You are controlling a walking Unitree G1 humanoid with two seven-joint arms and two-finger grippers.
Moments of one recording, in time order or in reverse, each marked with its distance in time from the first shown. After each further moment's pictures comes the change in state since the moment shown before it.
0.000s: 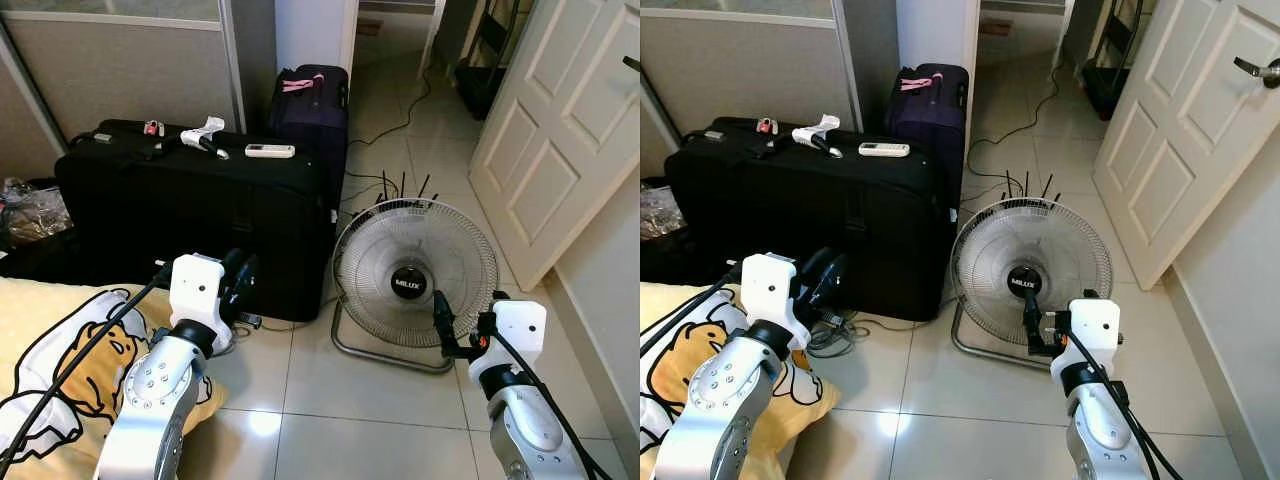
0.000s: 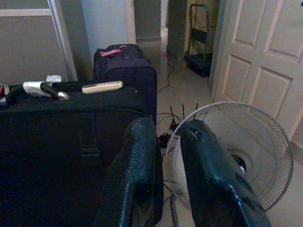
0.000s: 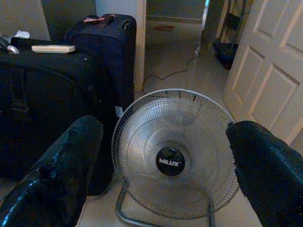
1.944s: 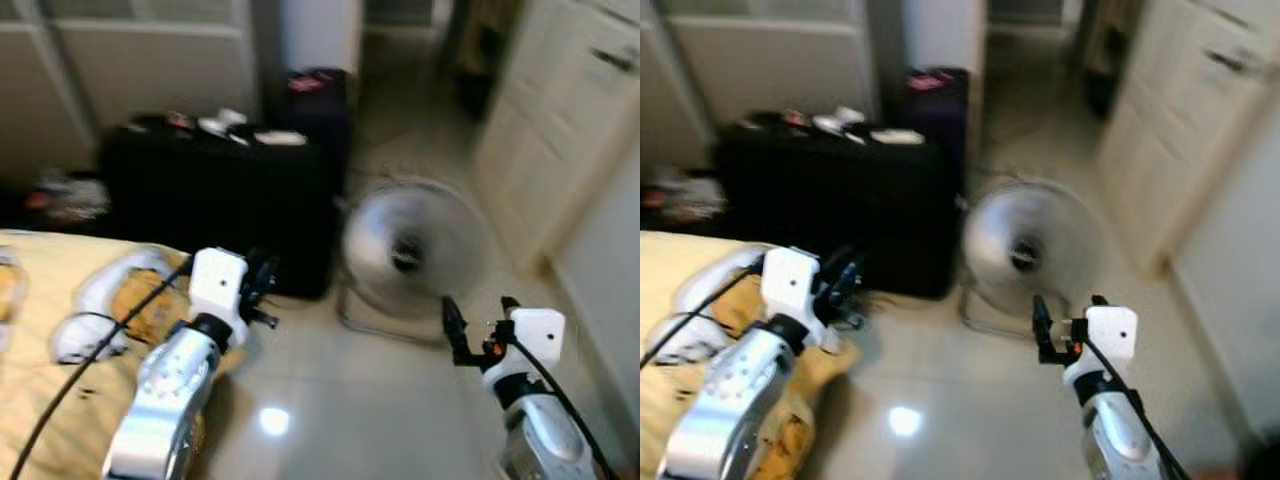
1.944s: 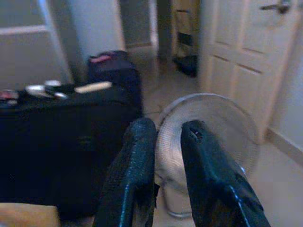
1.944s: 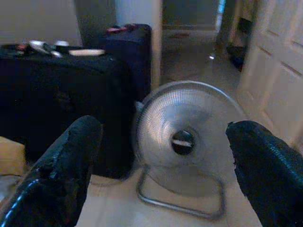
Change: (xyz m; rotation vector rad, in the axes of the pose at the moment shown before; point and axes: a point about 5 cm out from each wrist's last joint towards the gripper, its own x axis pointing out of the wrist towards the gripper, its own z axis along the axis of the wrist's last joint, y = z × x) left arm 0.007 -0.012 0.009 0.019 0.010 -0.075; right arm -0.008 -0.006 -0.001 0.051 0.001 0.053
